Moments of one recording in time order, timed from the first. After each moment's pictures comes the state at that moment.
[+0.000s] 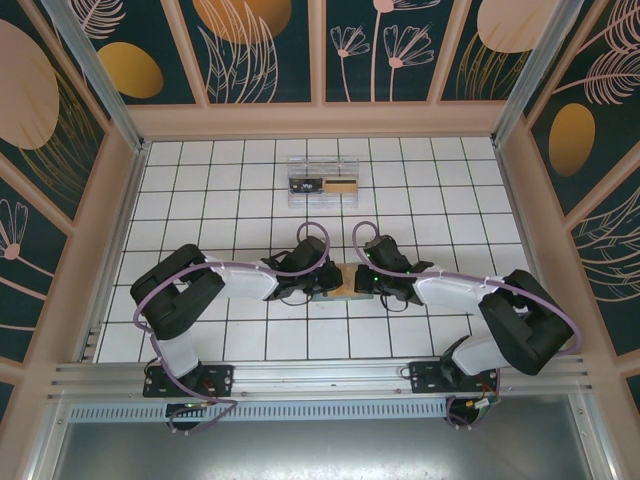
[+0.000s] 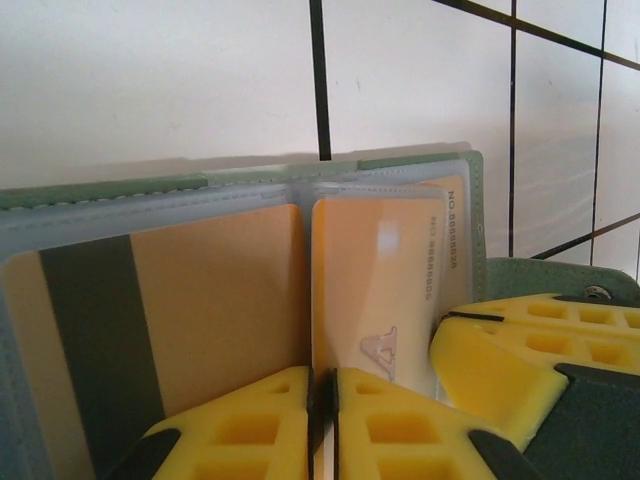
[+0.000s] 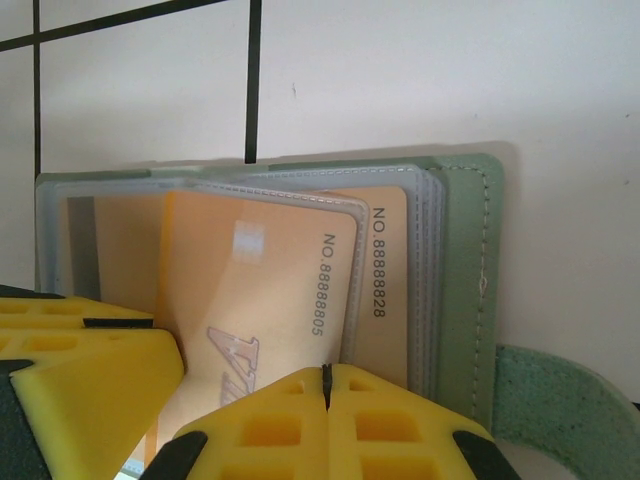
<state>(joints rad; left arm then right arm) -0.90 1.79 0.82 0.16 0.18 -1.03 0.71 1.41 0.55 -0.11 -0.07 0.70</state>
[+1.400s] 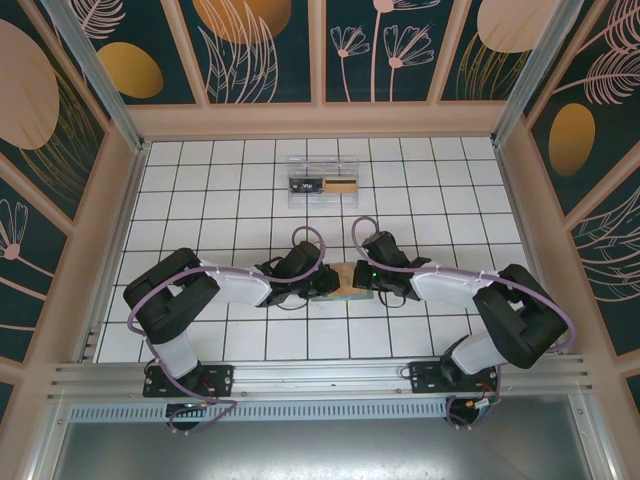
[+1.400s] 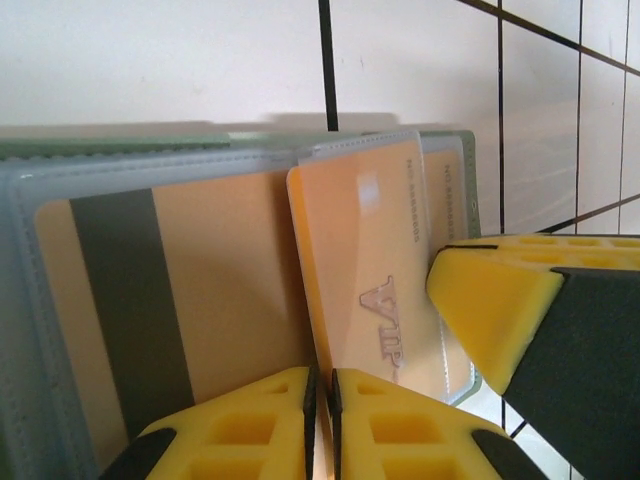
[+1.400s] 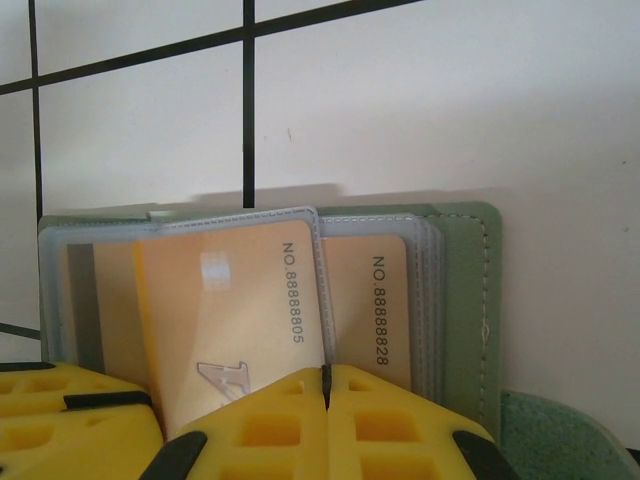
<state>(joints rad) -0.90 1.75 0.73 0.25 0.20 -1.03 0.69 1.45 0.58 -0.10 -0.07 0.73</state>
